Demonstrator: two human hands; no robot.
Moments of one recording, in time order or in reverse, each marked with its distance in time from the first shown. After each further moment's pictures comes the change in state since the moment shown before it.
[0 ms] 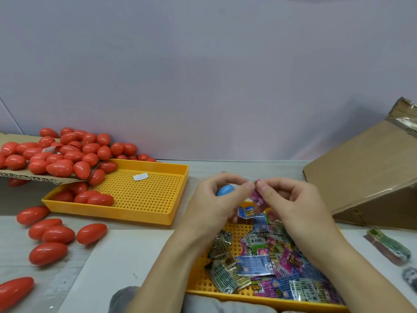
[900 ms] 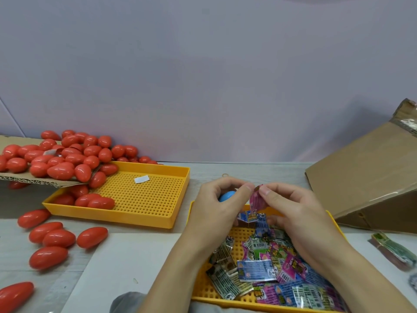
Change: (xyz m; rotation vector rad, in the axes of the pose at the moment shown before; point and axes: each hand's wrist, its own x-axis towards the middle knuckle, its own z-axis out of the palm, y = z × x) left_hand -0.004 0.005 0.005 0.123 0.026 0.111; right_hand 0.004 0.008 0.000 0.128 -0.115 0.078
